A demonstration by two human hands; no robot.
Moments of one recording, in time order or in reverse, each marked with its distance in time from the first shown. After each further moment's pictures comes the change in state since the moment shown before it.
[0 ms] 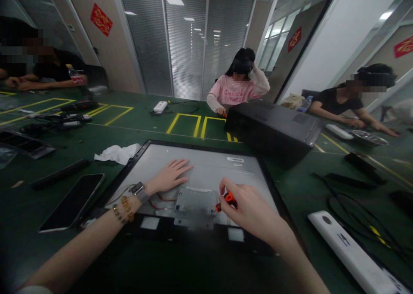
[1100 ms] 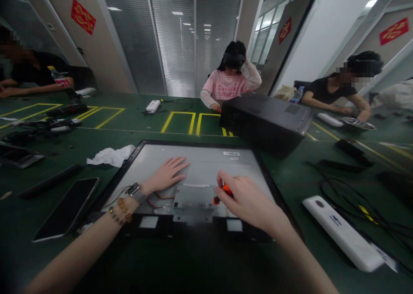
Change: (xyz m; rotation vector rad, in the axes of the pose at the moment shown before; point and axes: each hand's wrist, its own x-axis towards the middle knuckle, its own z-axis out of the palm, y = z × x) left_hand 0.001 0.000 -0.001 -0.015 -0.008 0.004; right_hand -0.002 -0.001 -0.004 -0.012 -0.033 0.025
